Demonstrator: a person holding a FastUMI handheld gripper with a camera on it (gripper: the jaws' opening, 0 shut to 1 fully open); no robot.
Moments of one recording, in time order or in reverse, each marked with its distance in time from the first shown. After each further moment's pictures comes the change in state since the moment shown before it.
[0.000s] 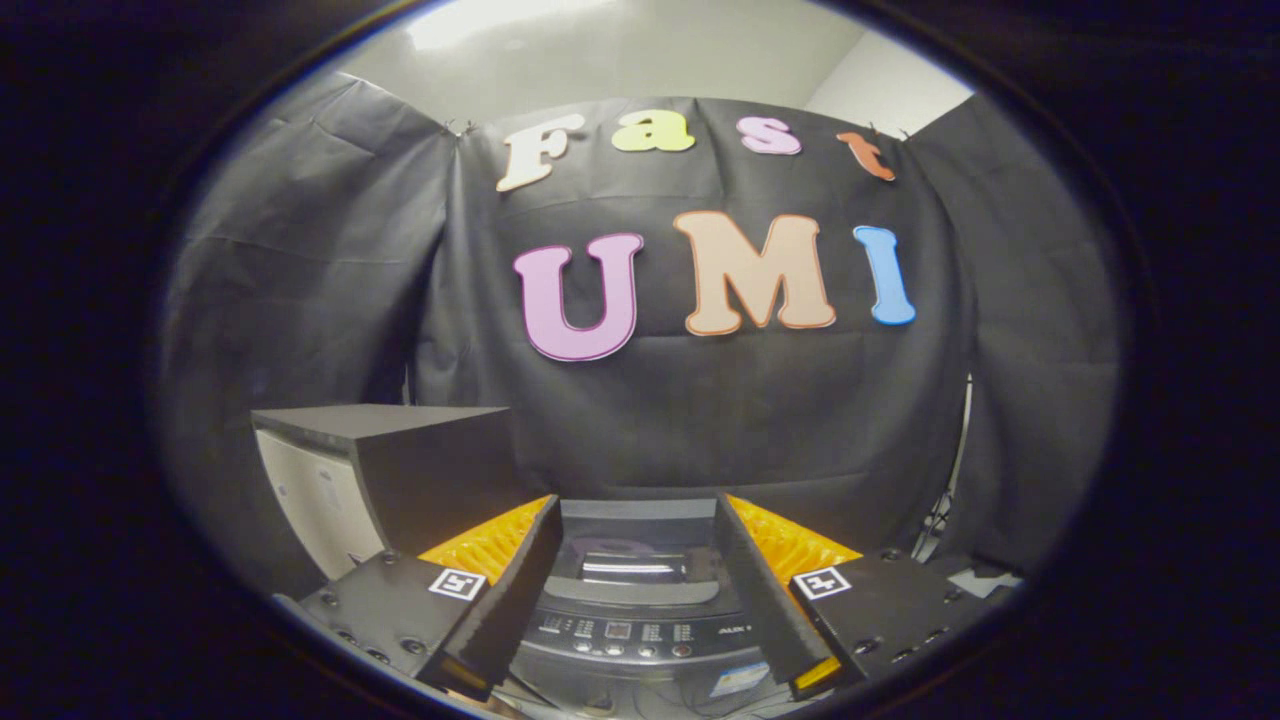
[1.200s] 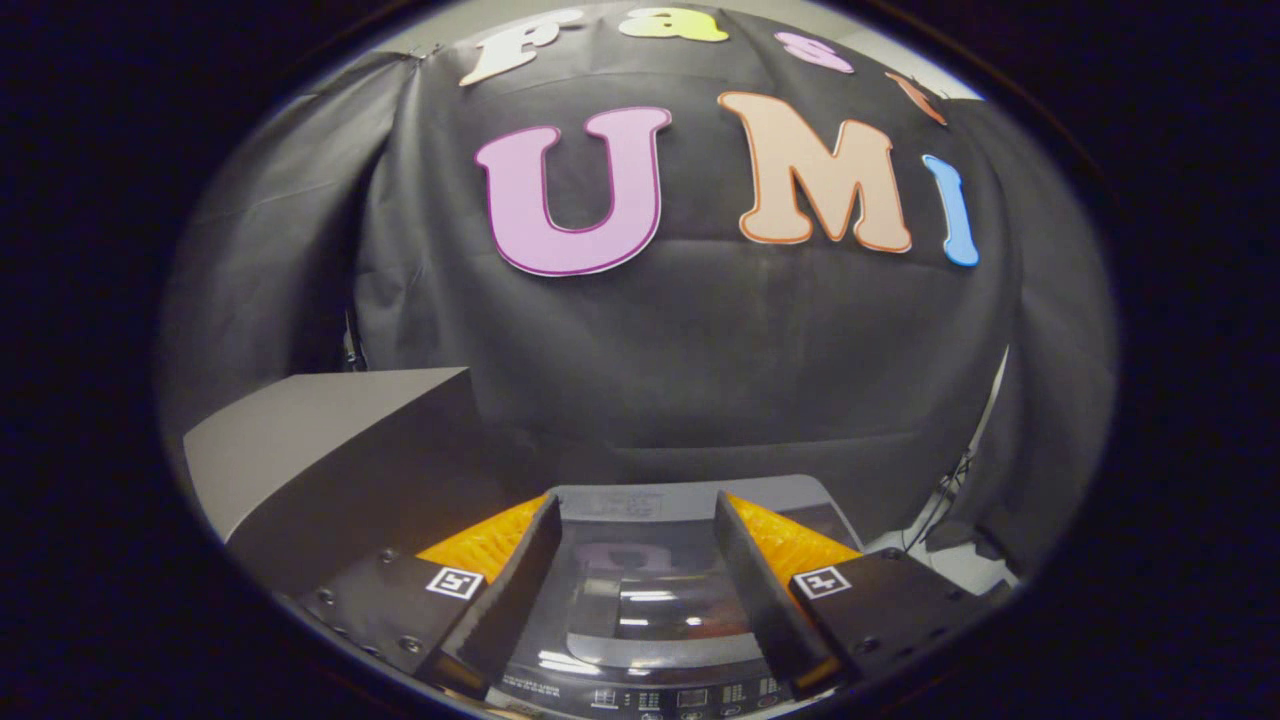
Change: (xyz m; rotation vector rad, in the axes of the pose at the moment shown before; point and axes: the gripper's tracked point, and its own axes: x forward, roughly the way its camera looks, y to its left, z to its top) arm 0.190 0.077 -0.030 0.008 0.326 -0.042
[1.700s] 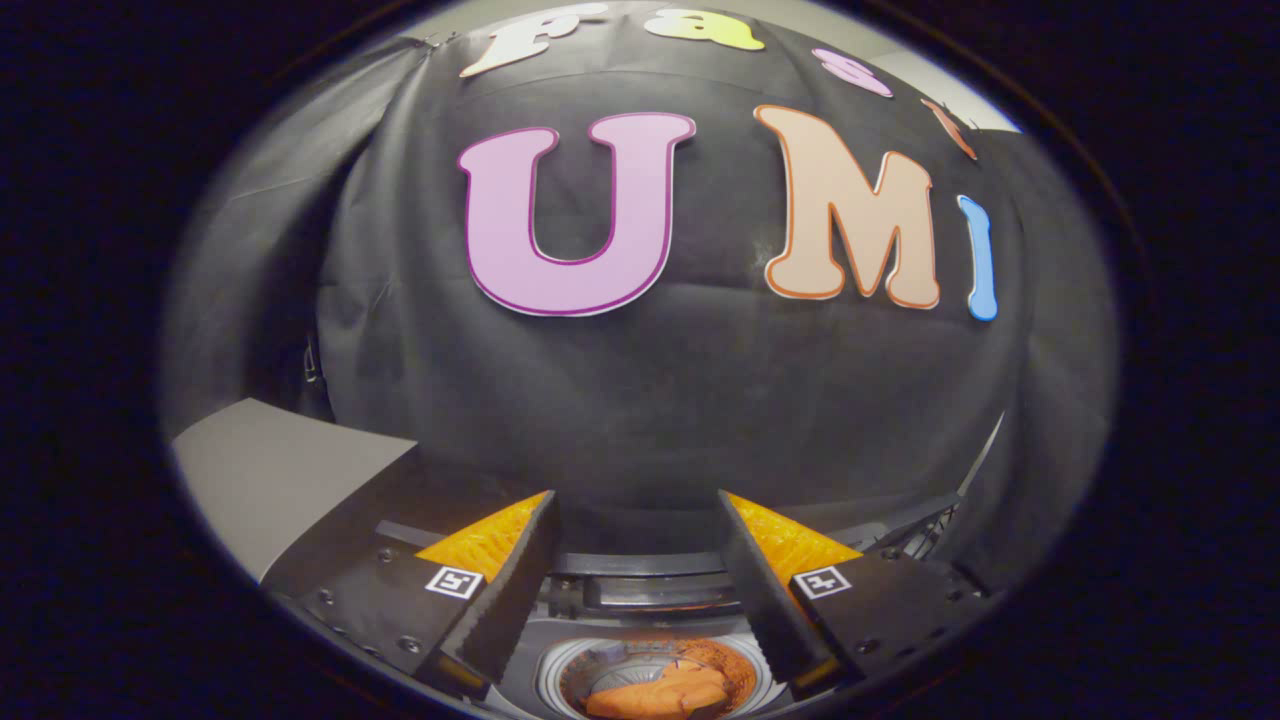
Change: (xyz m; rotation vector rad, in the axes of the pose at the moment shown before) arm 0.072 0.008 0.060 -0.067 -0.044 -0.048
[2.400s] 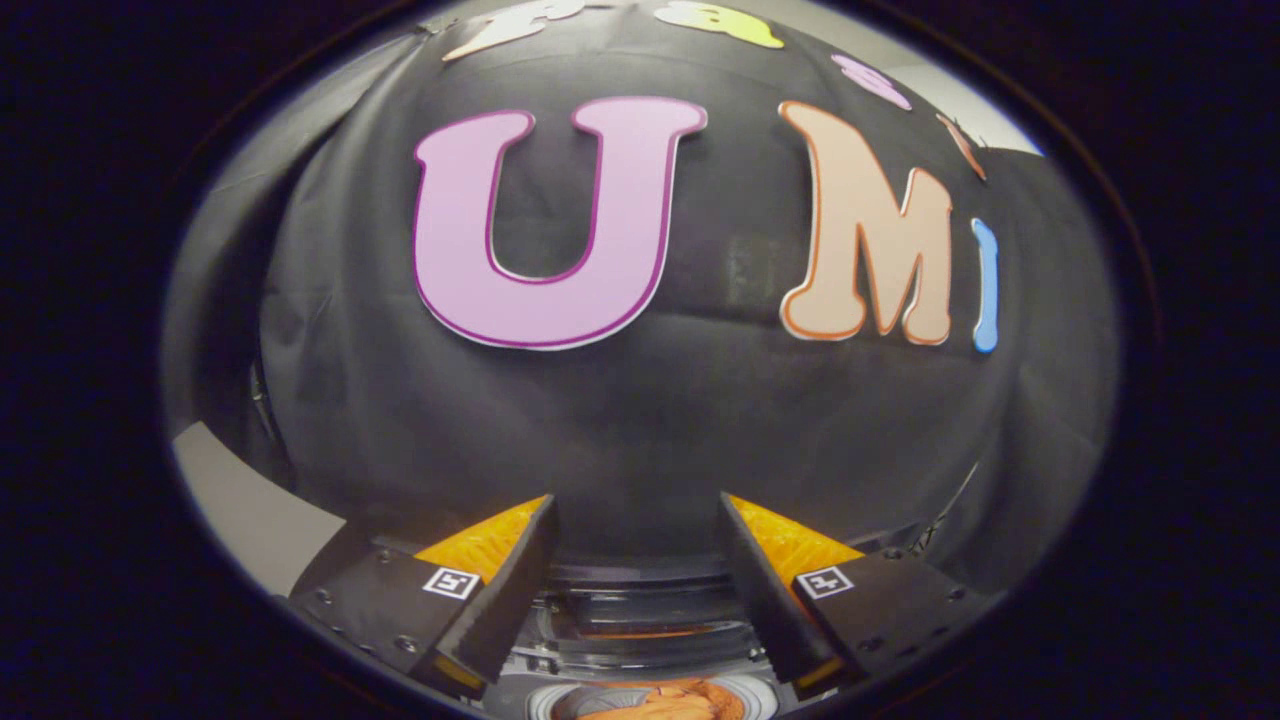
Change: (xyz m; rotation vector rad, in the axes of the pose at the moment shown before) arm 0.105 0.000 0.042 -0.033 0.022 -0.083
